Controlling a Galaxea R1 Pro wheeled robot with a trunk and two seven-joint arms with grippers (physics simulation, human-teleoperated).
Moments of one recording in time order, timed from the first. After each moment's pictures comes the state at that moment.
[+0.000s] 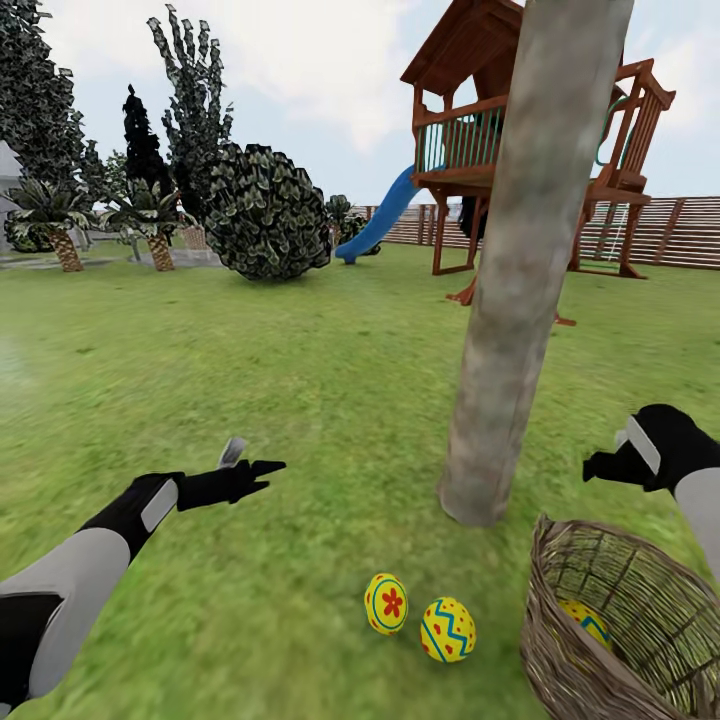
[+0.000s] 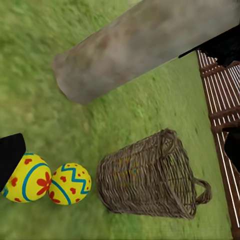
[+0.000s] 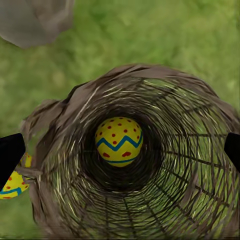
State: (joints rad) left arm -0.97 0.21 -0.02 -0.32 0.42 0.67 -0.92; right arm -1.17 -0.44 0.03 -0.39 -0.10 1.04 0.03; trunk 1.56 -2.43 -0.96
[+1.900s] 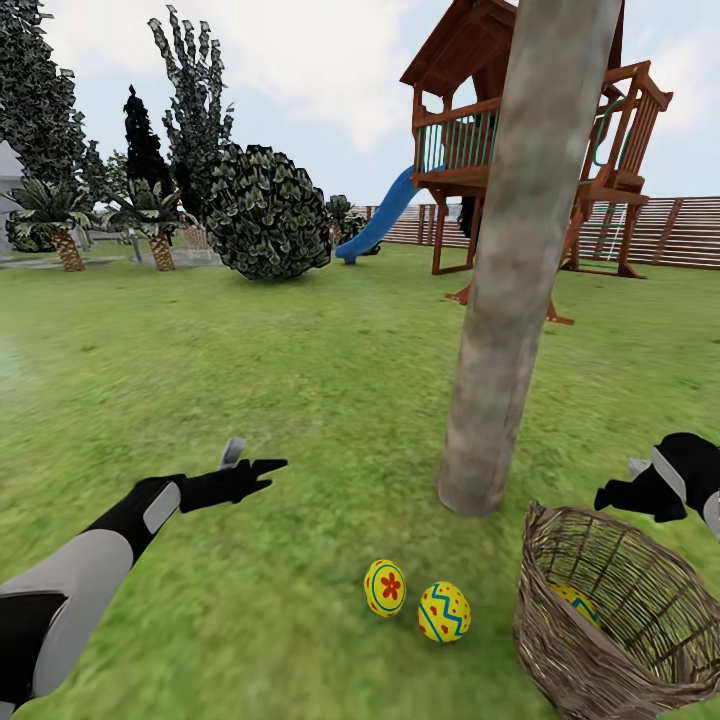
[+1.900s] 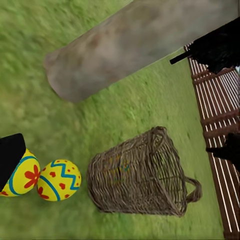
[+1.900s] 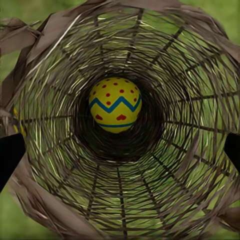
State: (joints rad) left arm -0.97 0.20 -0.01 -0.29 0.46 0.63 -0.92; right arm -1.16 -0.52 0.17 -0.23 -0.11 0.94 0.25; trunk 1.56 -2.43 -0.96
